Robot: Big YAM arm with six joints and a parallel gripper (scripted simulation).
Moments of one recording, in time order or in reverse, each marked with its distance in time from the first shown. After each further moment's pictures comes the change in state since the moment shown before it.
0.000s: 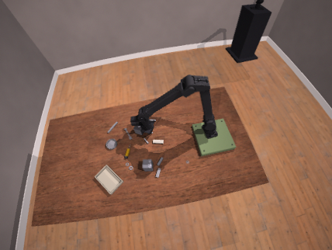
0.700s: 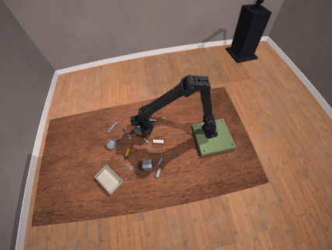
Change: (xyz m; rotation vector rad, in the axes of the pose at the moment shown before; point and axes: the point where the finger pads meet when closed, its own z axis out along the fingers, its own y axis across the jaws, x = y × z) arm -0.002 0.001 -0.003 -0.002 -0.014 0.001
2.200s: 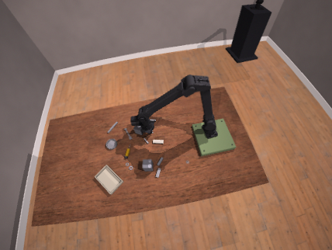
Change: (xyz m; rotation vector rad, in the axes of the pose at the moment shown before) arm 0.006 -0.001 -0.001 0.004 0.024 -0.001
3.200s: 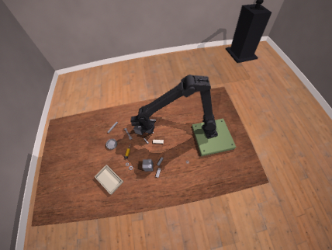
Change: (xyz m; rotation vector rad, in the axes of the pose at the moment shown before) arm 0.004 -0.001 0.000 0.003 0.017 0.002
